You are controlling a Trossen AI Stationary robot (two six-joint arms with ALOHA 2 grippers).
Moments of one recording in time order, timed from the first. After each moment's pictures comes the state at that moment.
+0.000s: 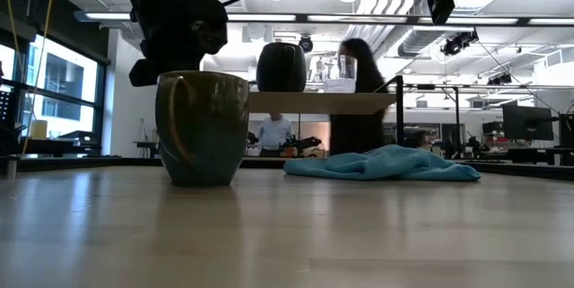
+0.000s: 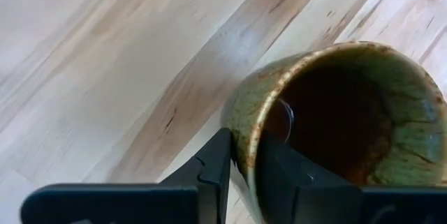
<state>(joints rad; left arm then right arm) 0.09 1.46 0.95 -0.67 -0.06 -0.76 0.07 0.72 0.47 0.27 0.12 0.31</state>
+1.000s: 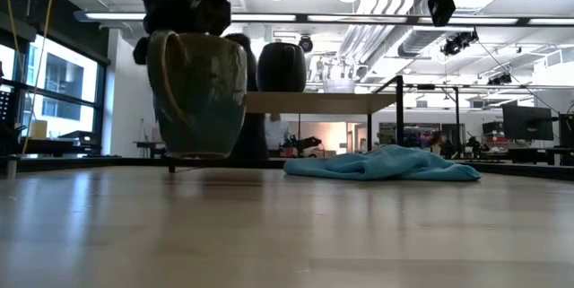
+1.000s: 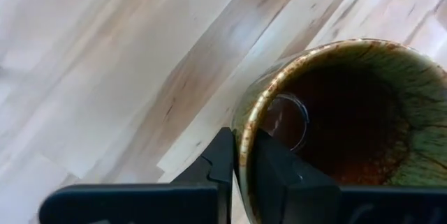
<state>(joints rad) 0.09 1.46 1.09 -0.83 -0.04 -0.73 0.07 0.72 0.47 0.24 0.12 0.31</state>
